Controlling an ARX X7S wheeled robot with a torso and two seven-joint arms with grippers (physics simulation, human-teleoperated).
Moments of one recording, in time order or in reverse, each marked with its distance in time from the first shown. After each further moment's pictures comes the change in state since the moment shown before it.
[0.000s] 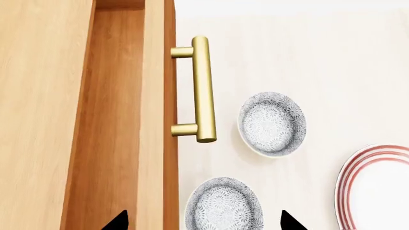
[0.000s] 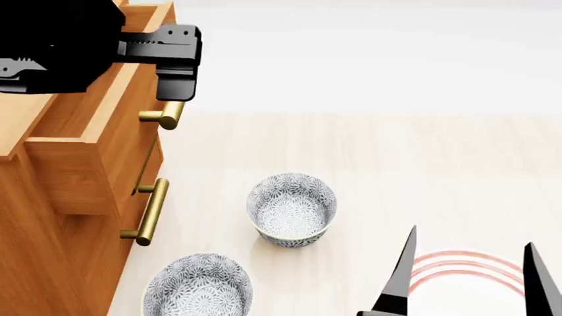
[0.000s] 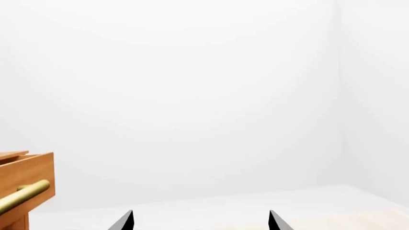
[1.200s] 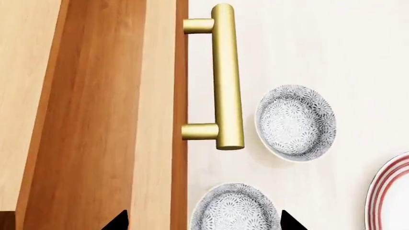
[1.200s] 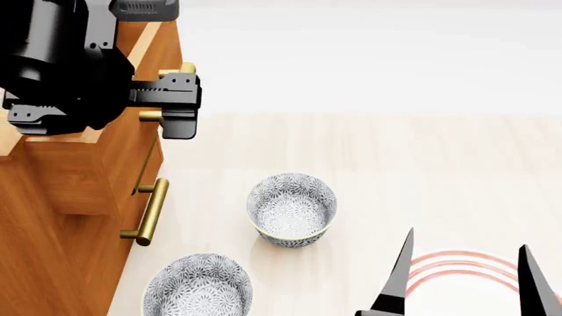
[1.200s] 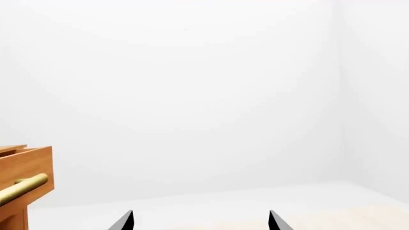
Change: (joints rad) left arm 0.098 0.031 0.596 -0.004 -0.301 0.180 0.264; right arm 0.005 0.004 -0.018 0.037 -0.001 -0.021 0.003
